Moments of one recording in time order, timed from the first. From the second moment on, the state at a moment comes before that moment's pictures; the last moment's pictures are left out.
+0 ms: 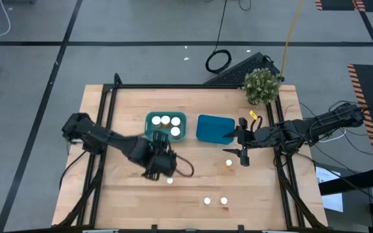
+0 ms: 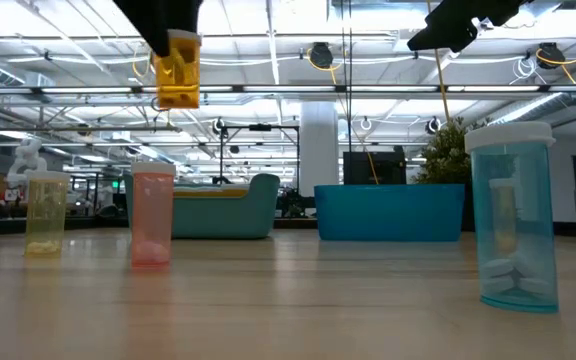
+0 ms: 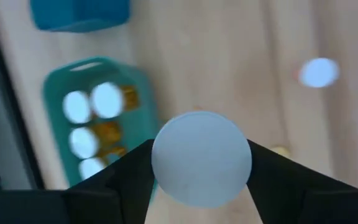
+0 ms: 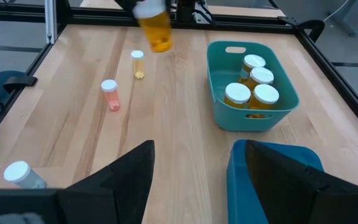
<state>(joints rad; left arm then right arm) -0.36 1.76 1.68 -1.34 -0.35 -0.10 0.28 0.94 0.74 -0.34 0.29 0.12</state>
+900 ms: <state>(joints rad) 0.03 1.65 1.41 -1.12 -0.26 0.05 0.28 0.93 0.74 -0.34 0.28 0.12</state>
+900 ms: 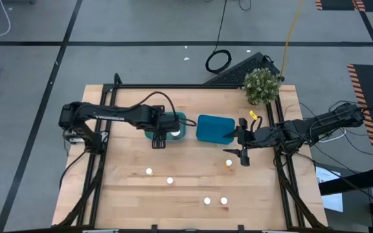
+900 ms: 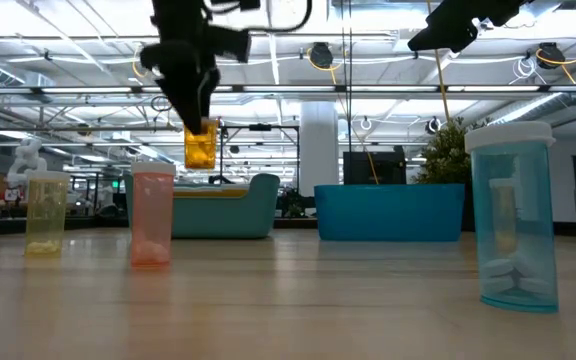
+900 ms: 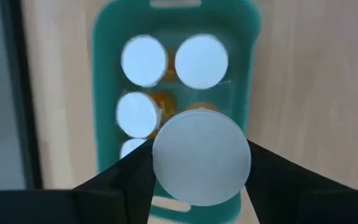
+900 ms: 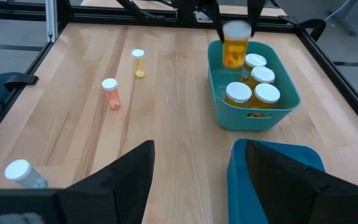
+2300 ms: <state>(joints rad) 0.07 1.58 1.12 -0.81 -0.29 0.00 0.28 0.94 0.74 -0.33 0.29 0.12</state>
